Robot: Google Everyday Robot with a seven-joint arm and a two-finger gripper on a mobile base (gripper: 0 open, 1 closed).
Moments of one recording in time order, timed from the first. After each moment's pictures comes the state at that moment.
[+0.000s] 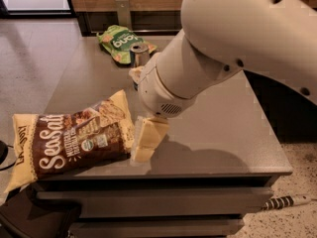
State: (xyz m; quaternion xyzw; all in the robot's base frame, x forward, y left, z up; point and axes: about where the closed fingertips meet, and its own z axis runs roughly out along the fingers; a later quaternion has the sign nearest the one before) arm 0.432 0.044 0.907 -0.72 0.62 0.09 0.29
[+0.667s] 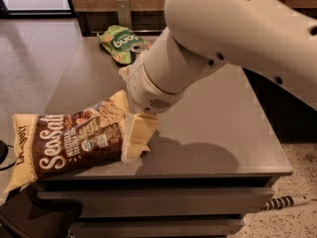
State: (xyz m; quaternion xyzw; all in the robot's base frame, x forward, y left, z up) arm 0.440 0.061 0.905 -0.73 0.61 0.10 0.29
